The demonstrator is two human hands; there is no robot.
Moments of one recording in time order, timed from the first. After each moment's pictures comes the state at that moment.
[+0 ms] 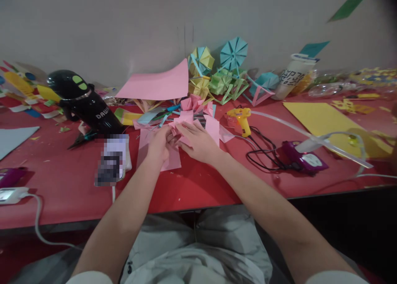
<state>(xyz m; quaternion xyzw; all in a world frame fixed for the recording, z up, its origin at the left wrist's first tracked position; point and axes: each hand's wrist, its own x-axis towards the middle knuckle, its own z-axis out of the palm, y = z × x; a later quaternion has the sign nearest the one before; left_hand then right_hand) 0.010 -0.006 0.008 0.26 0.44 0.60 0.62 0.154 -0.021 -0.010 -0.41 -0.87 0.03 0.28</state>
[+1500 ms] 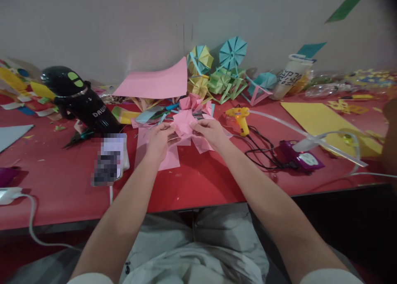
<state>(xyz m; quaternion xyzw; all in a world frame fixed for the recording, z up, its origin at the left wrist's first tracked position) 0.007 -0.009 0.008 0.37 0.46 0.55 0.59 0.177 0.003 -0.007 -0.44 -0.55 0.49 0.51</state>
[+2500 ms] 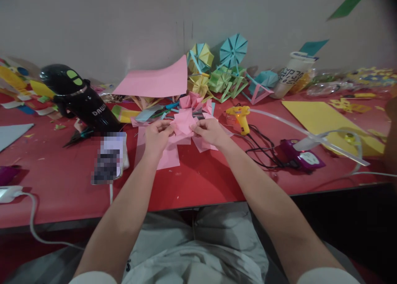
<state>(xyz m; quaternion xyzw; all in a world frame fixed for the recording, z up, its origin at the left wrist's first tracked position) -0.001 0.002 -0.005 0.48 0.49 0.59 0.43 0.186 0.007 -0.007 -0.48 -0.66 0.41 0.42</state>
